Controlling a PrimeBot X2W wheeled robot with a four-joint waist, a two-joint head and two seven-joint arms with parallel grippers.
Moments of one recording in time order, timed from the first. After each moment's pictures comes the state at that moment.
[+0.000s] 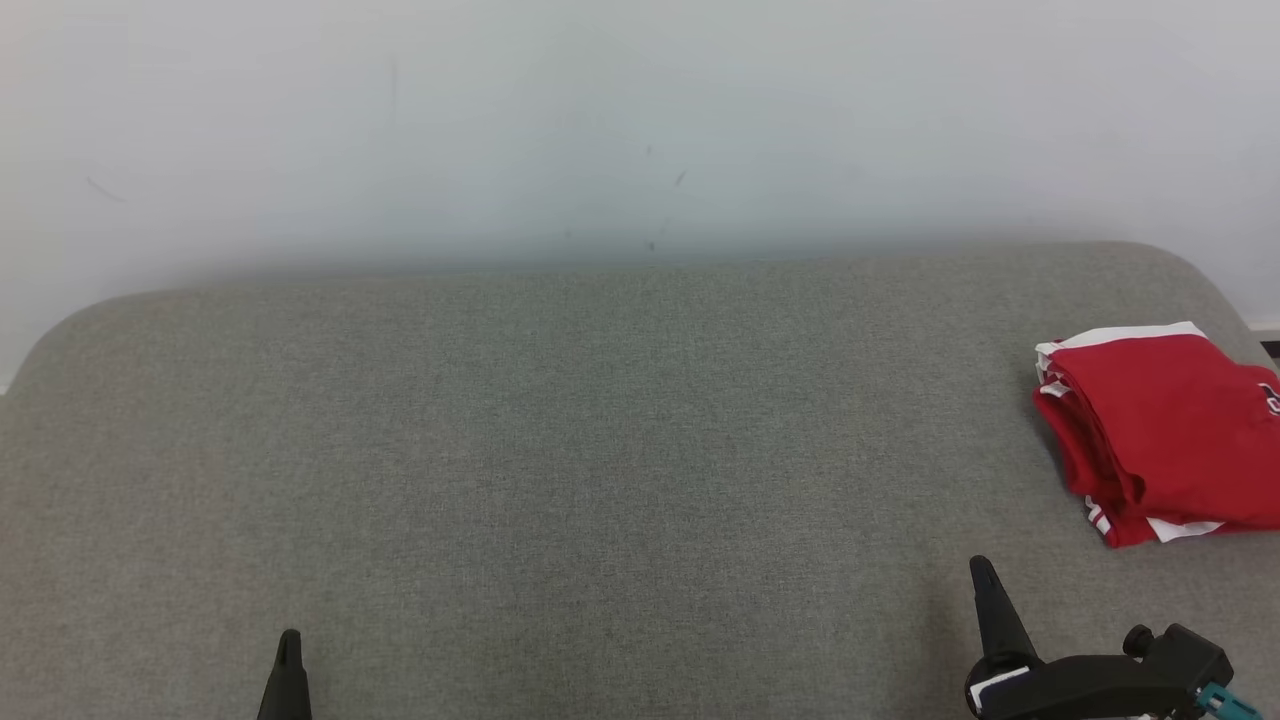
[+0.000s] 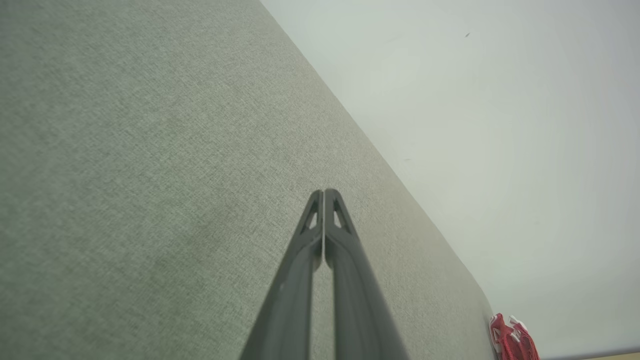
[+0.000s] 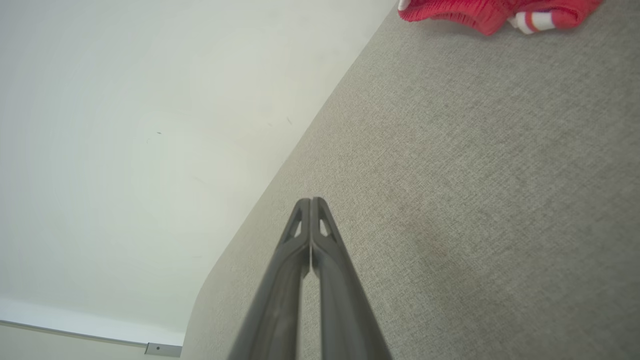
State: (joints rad) left arm 0.02 0.05 0.06 0.22 -0.95 -0.06 -0.06; right arm -0.03 -0.05 -0.07 0.27 0.95 0.13 -0.02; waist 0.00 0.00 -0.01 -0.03
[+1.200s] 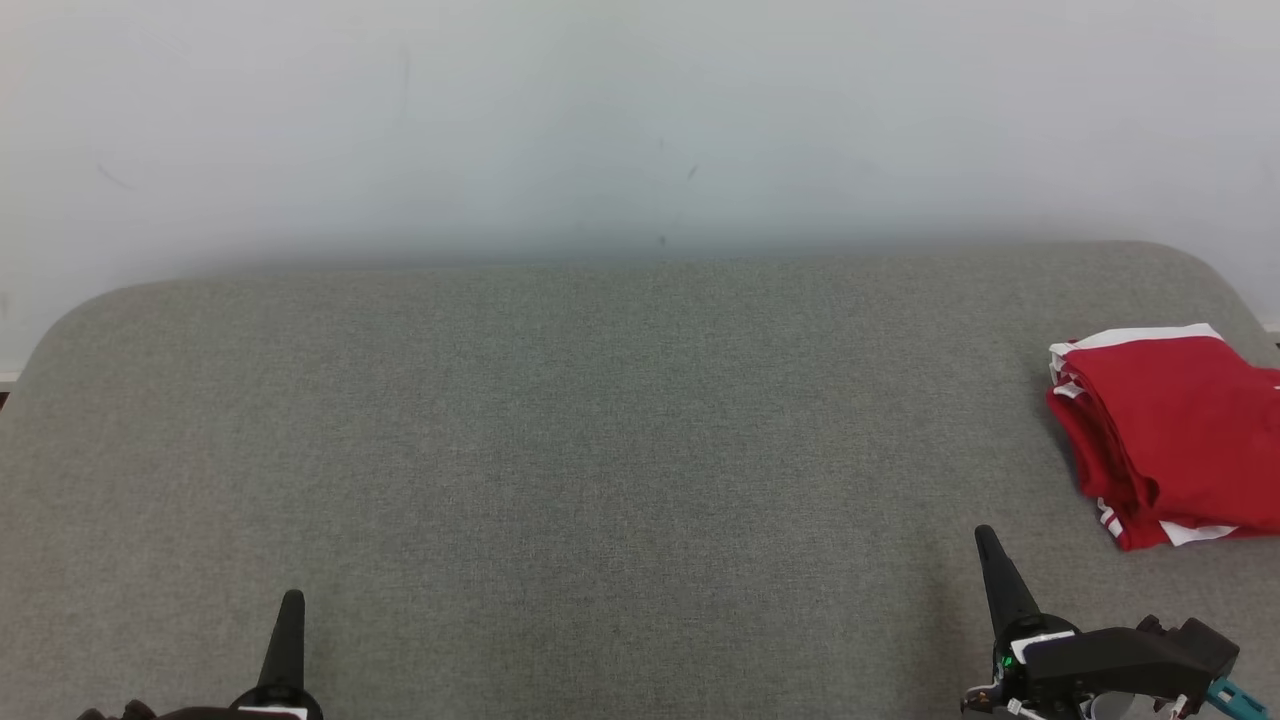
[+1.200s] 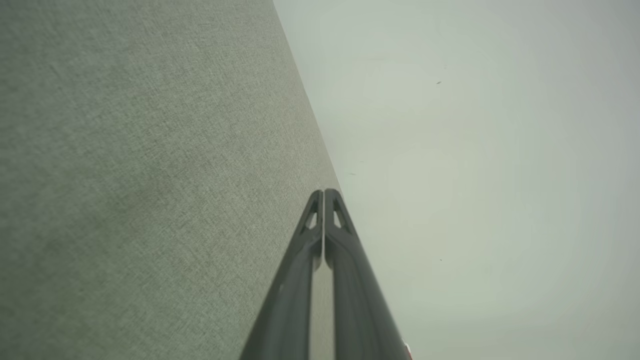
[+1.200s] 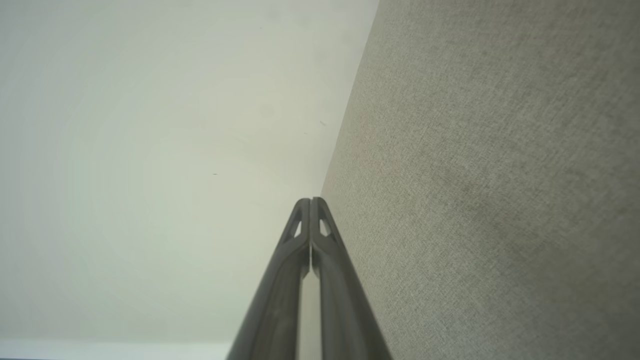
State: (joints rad) left arm -0.05 0.05 0.09 0.23 -1.31 -0.10 0.04; right arm -0.07 -0.05 -0.09 0.26 1.31 0.13 0.05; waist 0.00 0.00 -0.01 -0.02
